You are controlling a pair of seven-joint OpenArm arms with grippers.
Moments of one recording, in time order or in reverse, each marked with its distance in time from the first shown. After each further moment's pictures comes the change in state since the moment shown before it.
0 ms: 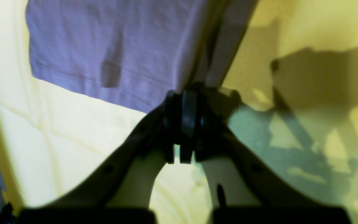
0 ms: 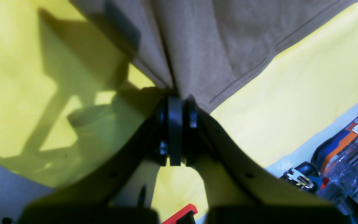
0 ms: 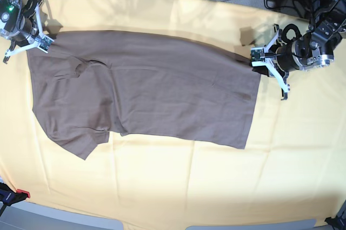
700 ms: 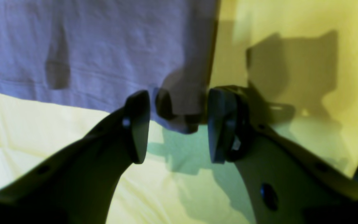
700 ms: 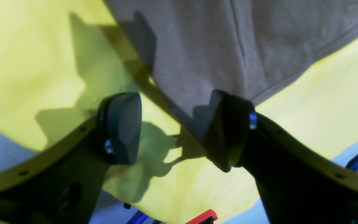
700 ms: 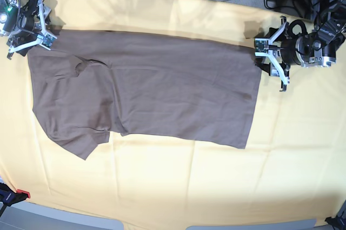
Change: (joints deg) left arm 1.0 -1.3 0.0 -2.2 0.1 -7.8 -3.1; right arm 0.0 0.0 0.0 0.8 7.7 2.1 -3.6
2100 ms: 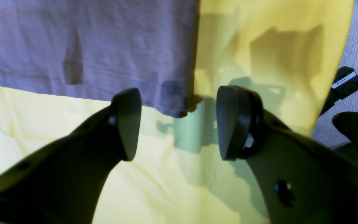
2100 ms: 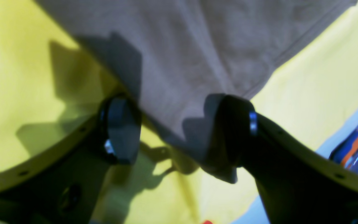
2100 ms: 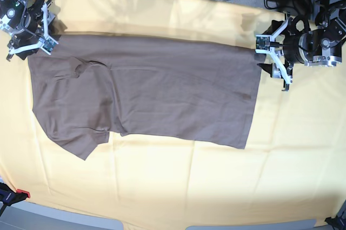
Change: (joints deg) left arm -0.7 -5.0 0.0 9.8 -12.6 -0.5 13.2; right arm 0.2 -4.5 0.1 -0.5 -9.9 -0.7 3.3
